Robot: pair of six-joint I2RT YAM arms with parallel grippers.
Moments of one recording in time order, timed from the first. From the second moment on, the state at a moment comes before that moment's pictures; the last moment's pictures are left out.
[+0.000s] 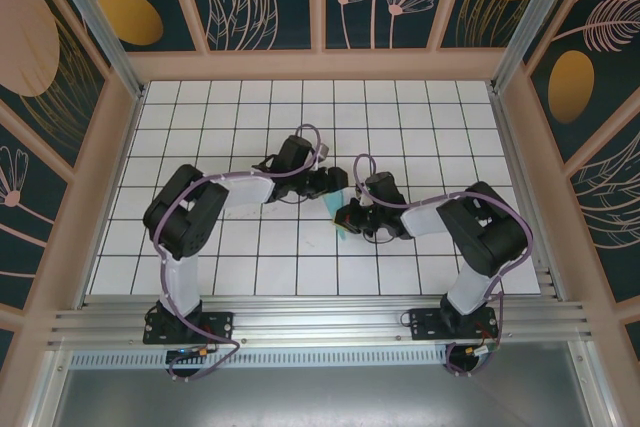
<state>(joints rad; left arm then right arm) -0.62 1.93 1.10 0.12 0.53 -0.81 0.59 1.72 0.58 0.32 -0.55 0.97</state>
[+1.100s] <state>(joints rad) -0.61 2.00 1.03 0.27 0.47 -0.82 0.56 1.74 0.58 0.33 -0.62 0.90</state>
